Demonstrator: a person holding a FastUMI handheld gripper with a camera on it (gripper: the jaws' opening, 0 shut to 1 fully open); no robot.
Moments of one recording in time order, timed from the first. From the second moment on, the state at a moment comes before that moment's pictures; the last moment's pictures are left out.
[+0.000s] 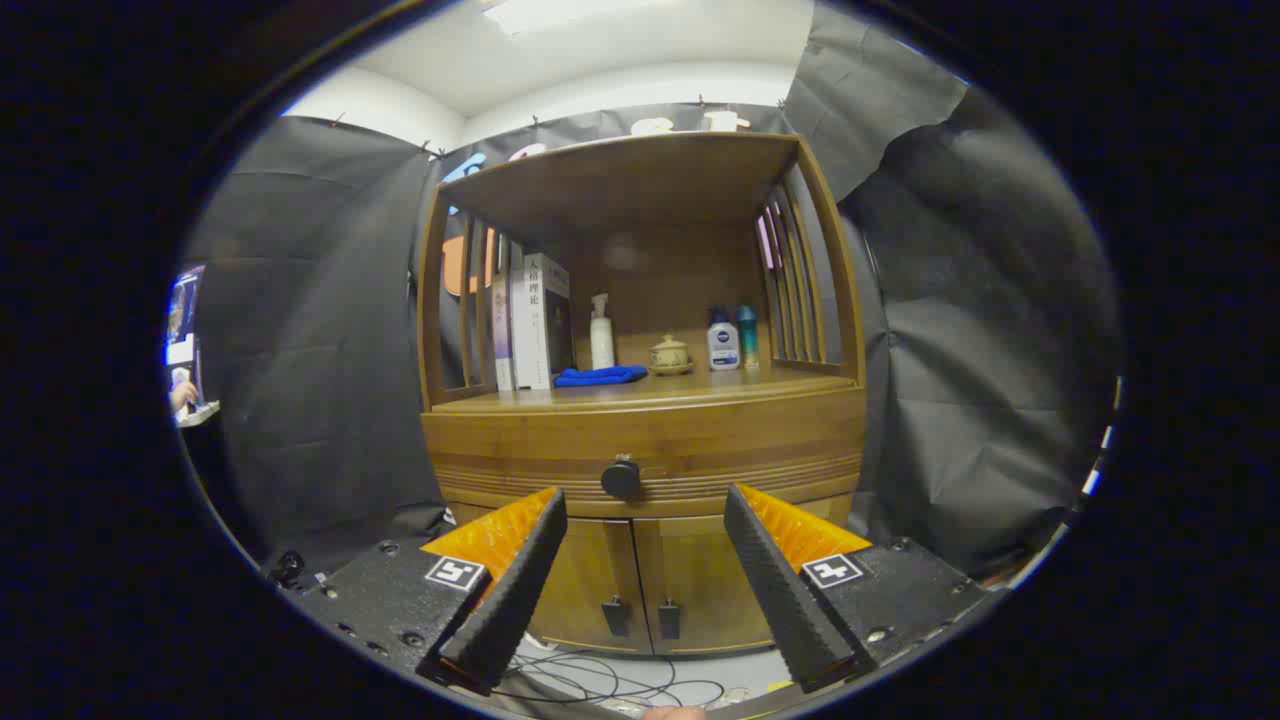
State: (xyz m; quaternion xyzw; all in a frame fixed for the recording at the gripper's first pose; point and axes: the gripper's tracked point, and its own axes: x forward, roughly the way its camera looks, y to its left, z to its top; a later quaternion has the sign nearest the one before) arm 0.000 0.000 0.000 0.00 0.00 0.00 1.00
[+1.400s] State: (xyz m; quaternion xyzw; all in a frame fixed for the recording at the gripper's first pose) arm 0.012 -0.002 -0.012 -0.01 0.01 -0.01 1.00
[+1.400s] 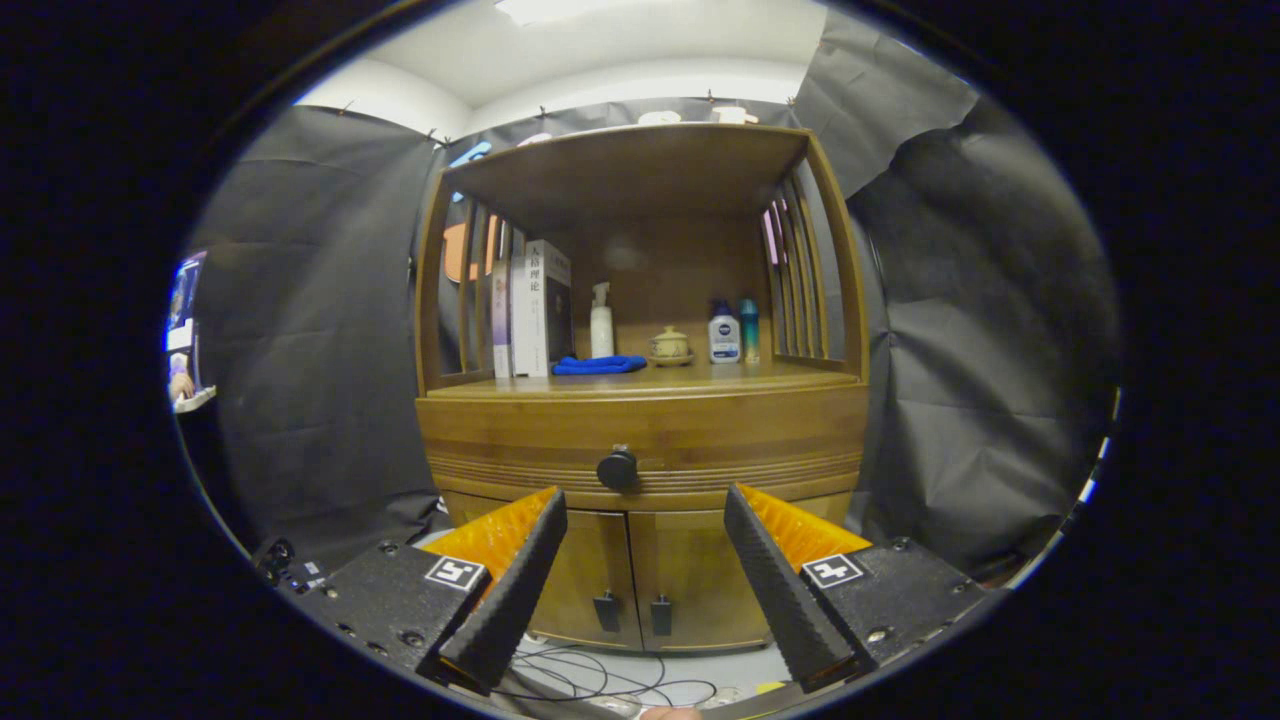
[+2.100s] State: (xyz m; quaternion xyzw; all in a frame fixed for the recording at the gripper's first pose) arm 0.131 0.017 -0.031 -0.06 0.04 -0.02 1.00
